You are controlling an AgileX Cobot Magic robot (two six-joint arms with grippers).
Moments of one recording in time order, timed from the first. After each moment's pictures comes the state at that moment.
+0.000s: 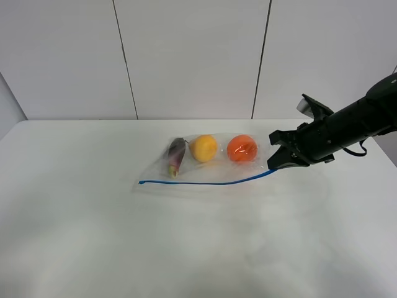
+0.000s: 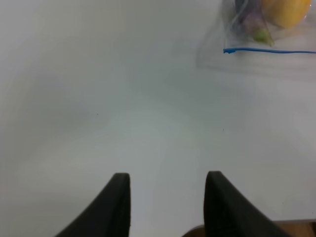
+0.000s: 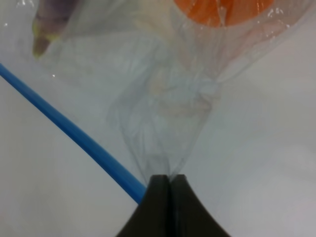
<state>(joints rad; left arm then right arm) 0.07 -0.01 -0.60 -0.15 1.22 0.05 0.05 1.70 -1.00 0.83 0.75 -0.70</state>
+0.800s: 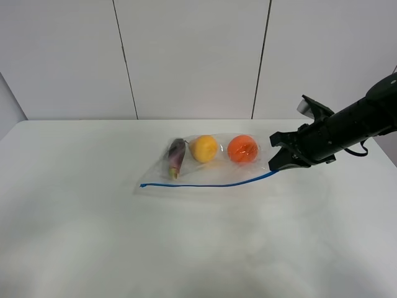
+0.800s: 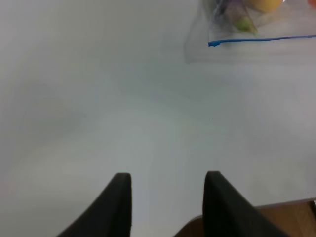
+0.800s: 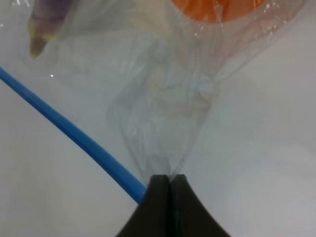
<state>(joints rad) -0.02 -0.01 -0.59 -0.14 1.22 0.08 0.05 1.70 -1.00 0.81 0.75 -0.69</state>
